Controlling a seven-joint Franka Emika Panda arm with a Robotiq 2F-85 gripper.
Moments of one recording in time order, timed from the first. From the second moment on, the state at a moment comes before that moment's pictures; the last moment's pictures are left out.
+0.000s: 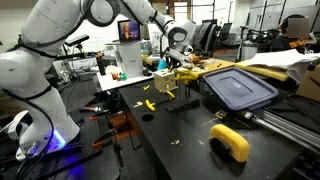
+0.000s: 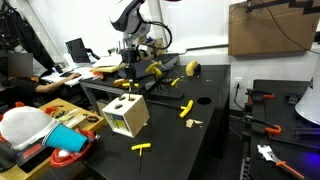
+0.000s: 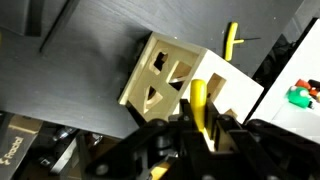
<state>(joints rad) -0.12 0.77 0.22 -1.31 0.32 1.93 -0.67</state>
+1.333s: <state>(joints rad) 0.05 0.10 0.10 -1.98 -0.27 2.04 -0.03</state>
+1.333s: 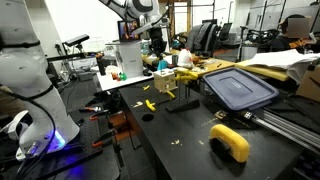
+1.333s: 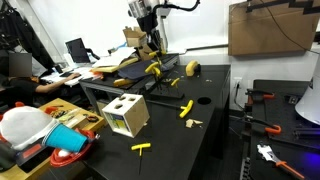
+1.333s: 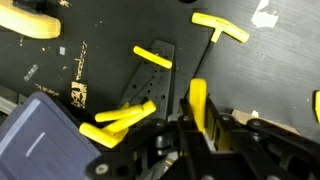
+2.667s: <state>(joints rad) 0.05 0.19 0.04 -1.93 -0.07 1.87 0.45</state>
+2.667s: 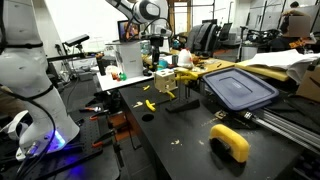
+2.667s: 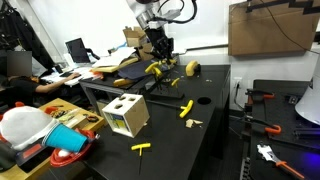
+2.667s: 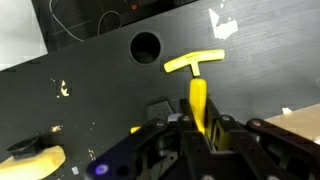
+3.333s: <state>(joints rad) 0.05 0.29 -0.01 -1.82 0.00 1.86 0.86</state>
